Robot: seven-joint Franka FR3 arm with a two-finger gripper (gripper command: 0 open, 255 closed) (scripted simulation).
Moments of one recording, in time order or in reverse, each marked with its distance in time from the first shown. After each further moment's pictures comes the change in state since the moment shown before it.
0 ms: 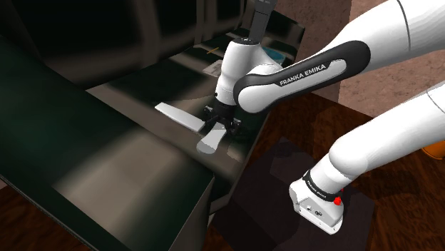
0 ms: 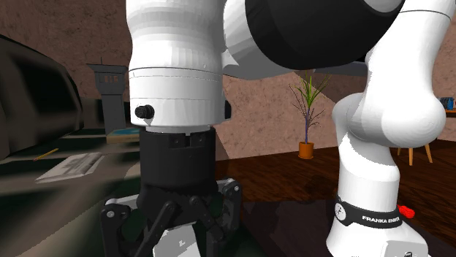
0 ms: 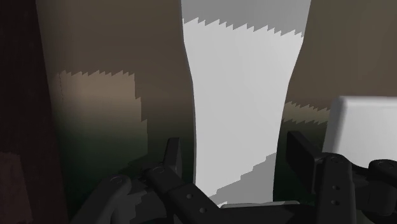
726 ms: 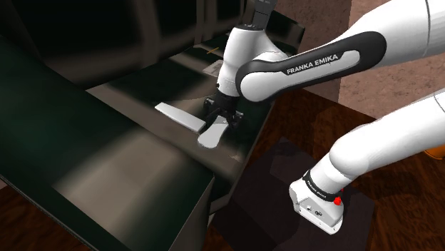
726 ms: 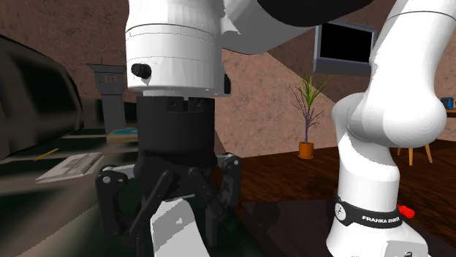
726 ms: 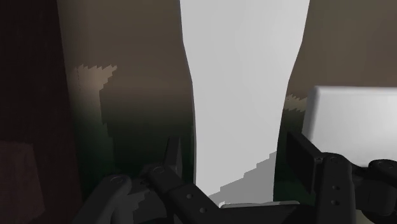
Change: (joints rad) arm 0.015 -0.067 -0.030 0.037 0.023 -0.099 -0.022
